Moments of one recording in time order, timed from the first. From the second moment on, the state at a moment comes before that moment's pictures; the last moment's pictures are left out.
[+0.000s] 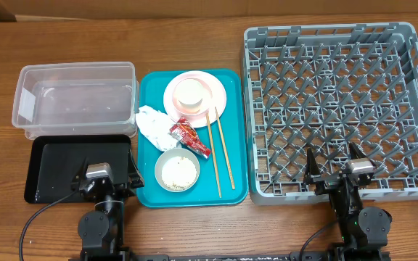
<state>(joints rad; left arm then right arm) 0.04 0.01 0.01 -0.07 -0.10 -0.08 0.01 0.01 0.02 -0.03 -0.12 0.01</state>
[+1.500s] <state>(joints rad) 0.04 0.49 0.90 -0.91 0.24 -0.34 0.01 0.01 0.02 -0.03 -0.12 0.01</state>
